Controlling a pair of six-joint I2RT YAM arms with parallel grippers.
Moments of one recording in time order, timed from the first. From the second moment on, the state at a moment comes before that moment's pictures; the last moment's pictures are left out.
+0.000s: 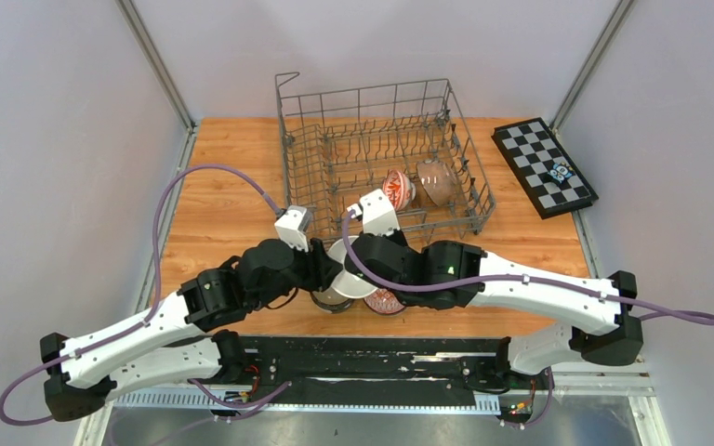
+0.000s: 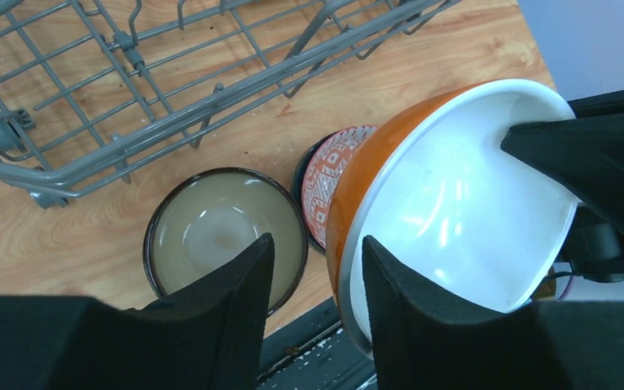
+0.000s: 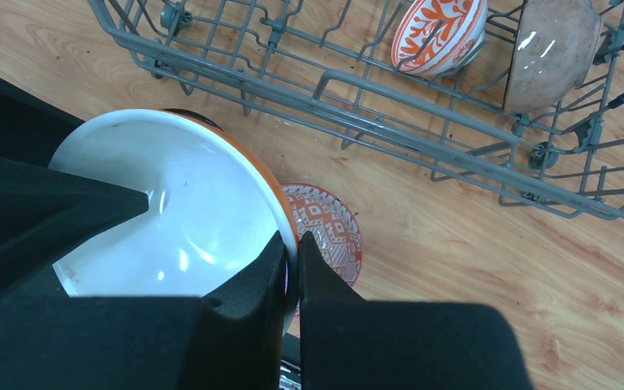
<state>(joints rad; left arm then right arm) -1.08 0.76 0.79 -0.47 -0.34 -0.64 1.36 1.35 1.46 -0.96 0.76 0.53</state>
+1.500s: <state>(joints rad) -0.89 0.67 0.67 -0.26 -0.10 -0.56 1.36 0.89 1.06 -0.54 0.43 0.45</state>
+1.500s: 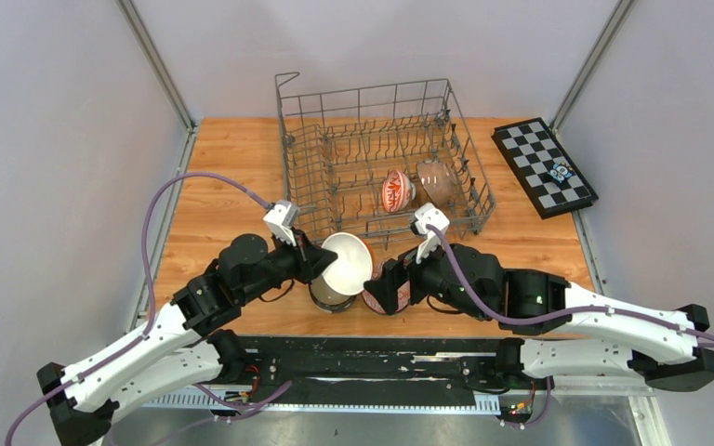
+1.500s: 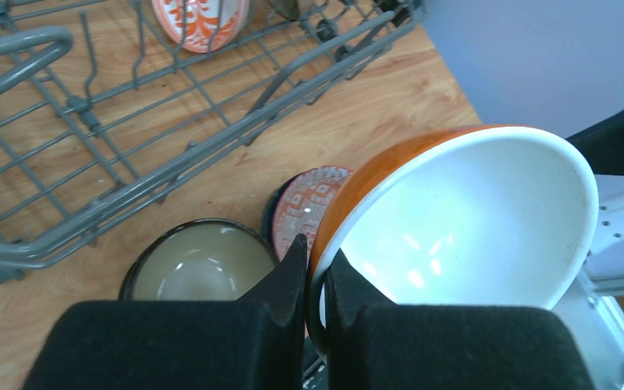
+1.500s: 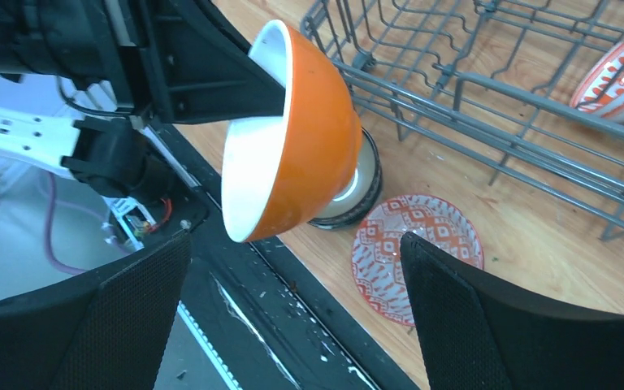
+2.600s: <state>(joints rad) -0.77 0.56 0.56 0.08 0.18 -0.72 1.35 0.90 1.02 -0.24 0.26 0.53</state>
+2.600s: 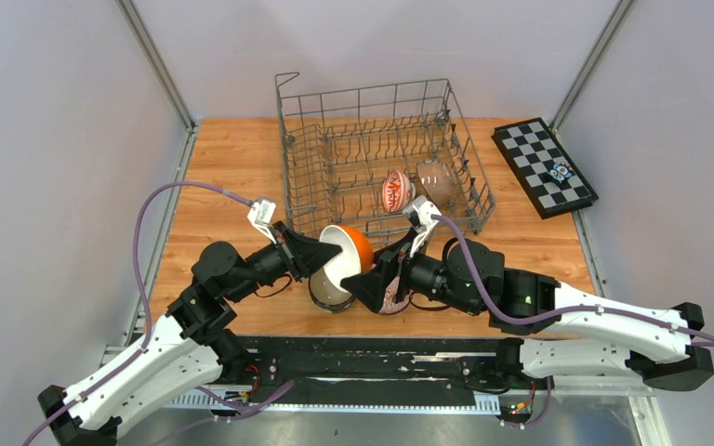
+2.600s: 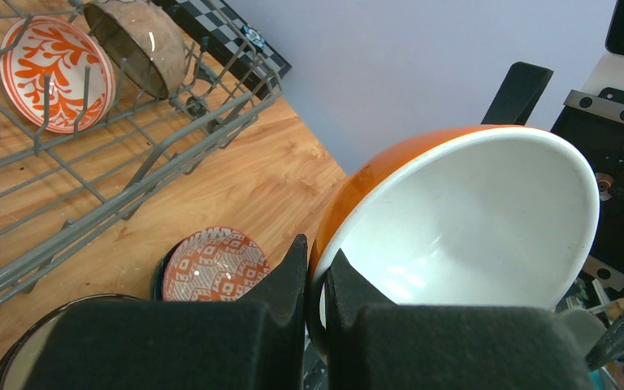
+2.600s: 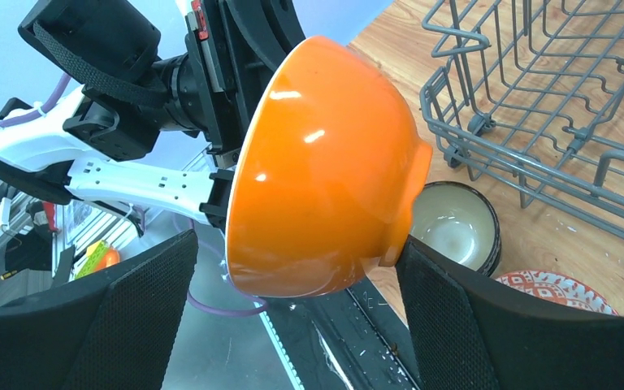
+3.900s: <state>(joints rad) -0.77 0.55 0.55 0.09 0.16 -0.73 1.34 0.91 1.02 -0.20 0.26 0.49</state>
